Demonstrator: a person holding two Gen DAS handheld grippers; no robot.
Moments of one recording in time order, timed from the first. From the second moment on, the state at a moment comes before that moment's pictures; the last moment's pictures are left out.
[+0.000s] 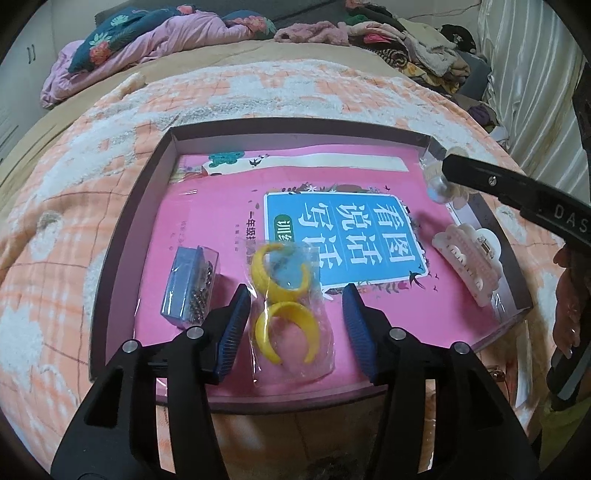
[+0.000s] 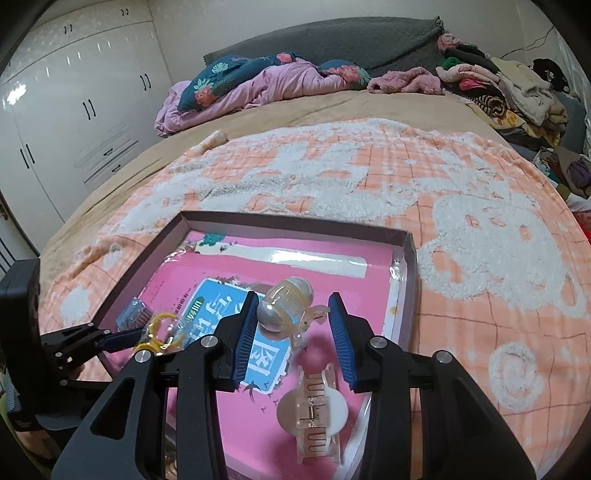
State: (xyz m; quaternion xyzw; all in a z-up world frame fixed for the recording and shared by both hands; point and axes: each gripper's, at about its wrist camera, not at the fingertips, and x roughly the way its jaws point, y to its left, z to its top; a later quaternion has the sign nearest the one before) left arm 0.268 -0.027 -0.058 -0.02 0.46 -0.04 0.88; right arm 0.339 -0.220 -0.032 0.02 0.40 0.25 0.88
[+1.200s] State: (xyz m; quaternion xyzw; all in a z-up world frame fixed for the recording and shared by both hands) left arm 0.213 -0.016 0.045 -0.03 0.40 0.03 0.92; right arm 0.282 -0.259 0.065 0.08 0.30 0.28 0.91
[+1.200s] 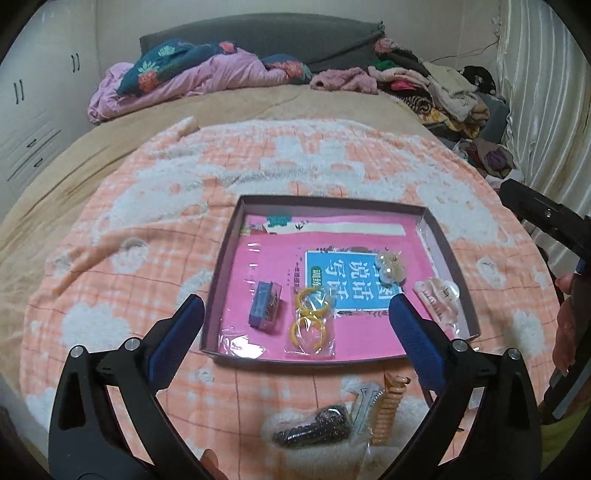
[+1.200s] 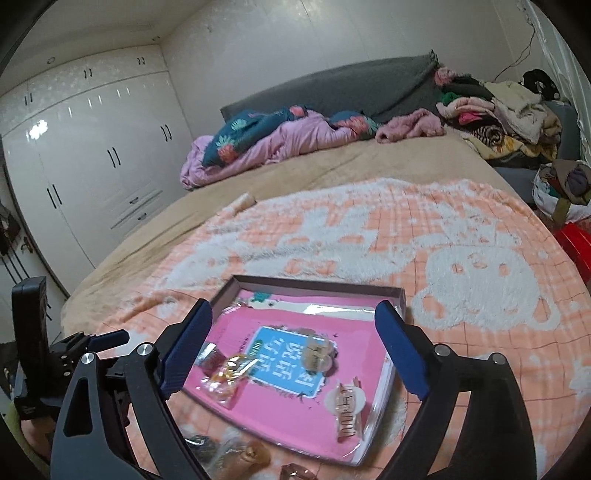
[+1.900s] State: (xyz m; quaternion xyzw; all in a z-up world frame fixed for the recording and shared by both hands) left arm 0.146 0.004 0.091 -0.06 0.34 0.02 0.94; right arm 0.187 -0.248 0.121 0.01 0.23 0.30 0.92
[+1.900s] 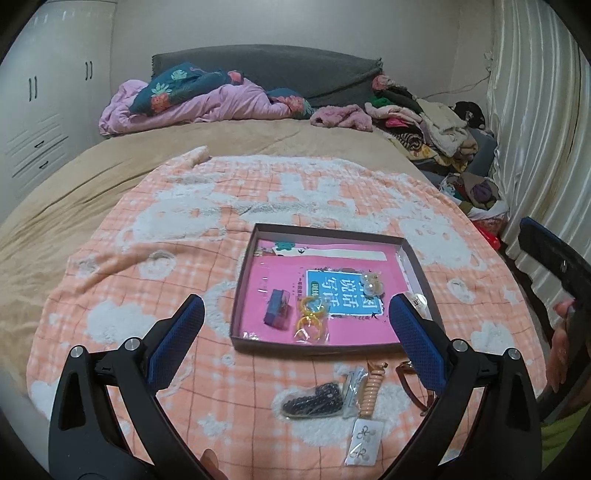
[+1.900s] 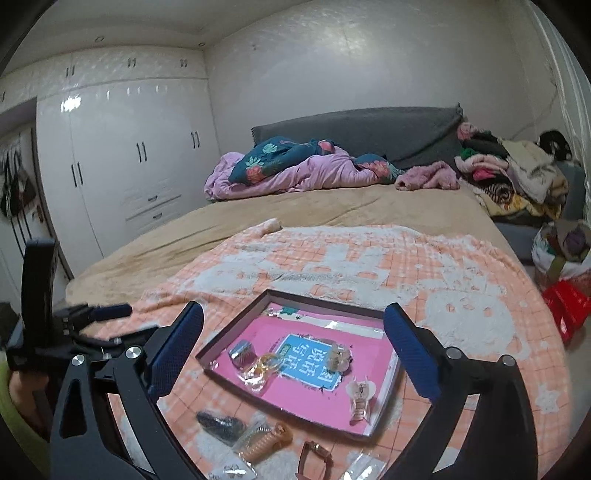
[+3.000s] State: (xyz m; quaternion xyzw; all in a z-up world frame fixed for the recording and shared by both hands) left arm 0.088 0.001 0.066 -0.03 0.35 -0.02 0.94; right arm 0.100 -0.282 0.060 0.00 0.31 0.25 0.92
